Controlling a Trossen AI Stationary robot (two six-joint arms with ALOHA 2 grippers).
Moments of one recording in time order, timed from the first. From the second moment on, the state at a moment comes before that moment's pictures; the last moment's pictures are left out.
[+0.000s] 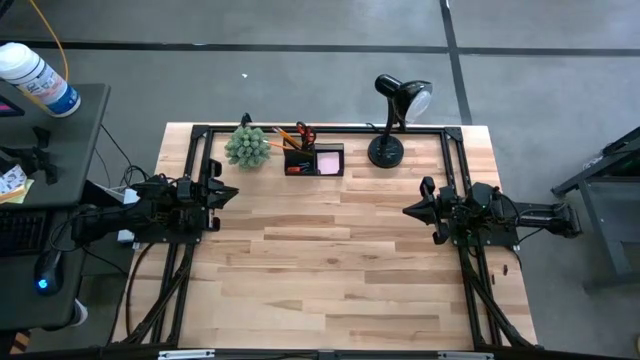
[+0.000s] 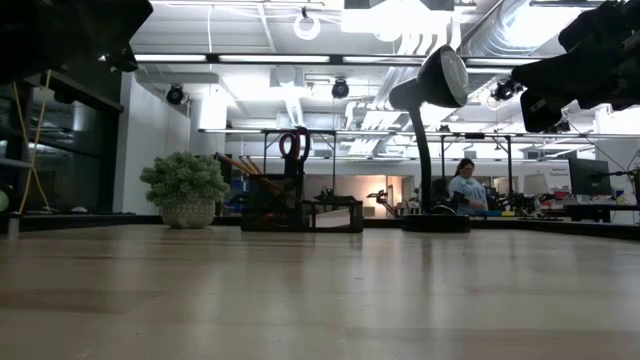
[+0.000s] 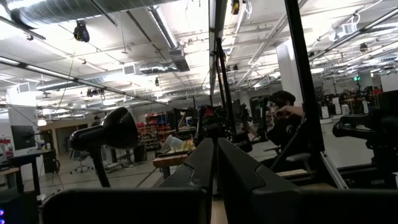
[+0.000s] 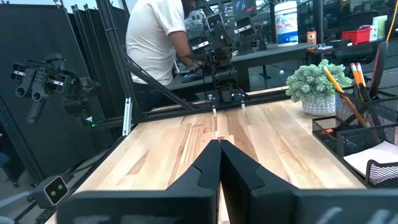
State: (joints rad) left arm 0.31 0.01 0.01 0.39 0.19 0.10; right arm -0.07 0.01 0.01 0.05 -0.16 0.21
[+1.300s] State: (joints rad) left arm 0.31 0.01 0.01 0.39 0.19 0.10; right arm -0.07 0.01 0.01 0.05 -0.16 0.21
